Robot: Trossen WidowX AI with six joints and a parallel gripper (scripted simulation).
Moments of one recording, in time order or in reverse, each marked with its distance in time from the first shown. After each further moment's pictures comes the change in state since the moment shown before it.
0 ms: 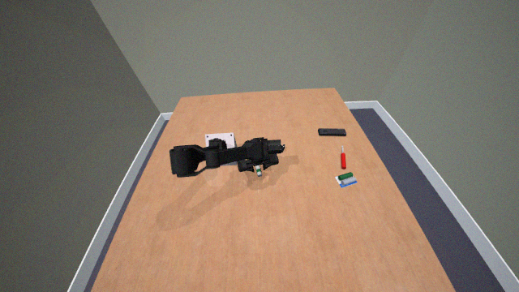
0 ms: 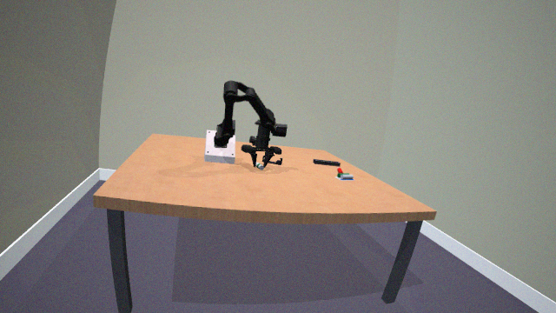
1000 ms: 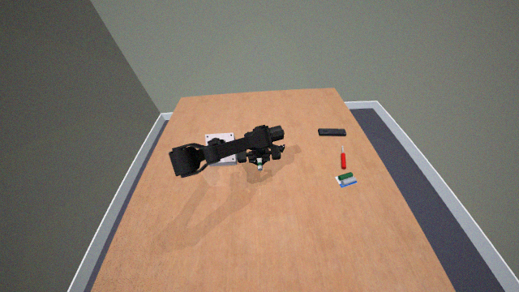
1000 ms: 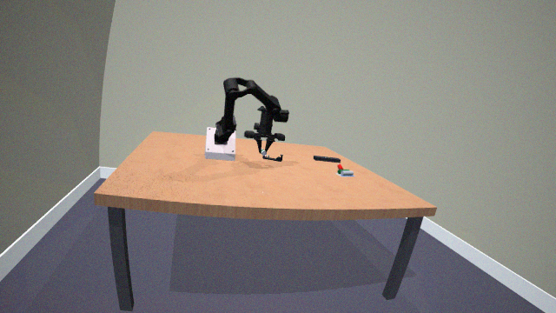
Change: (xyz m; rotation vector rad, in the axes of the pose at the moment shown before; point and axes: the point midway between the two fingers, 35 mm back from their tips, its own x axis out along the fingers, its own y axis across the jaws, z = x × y) arm -0.050 -0.009 0.003 0.140 0.007 -0.004
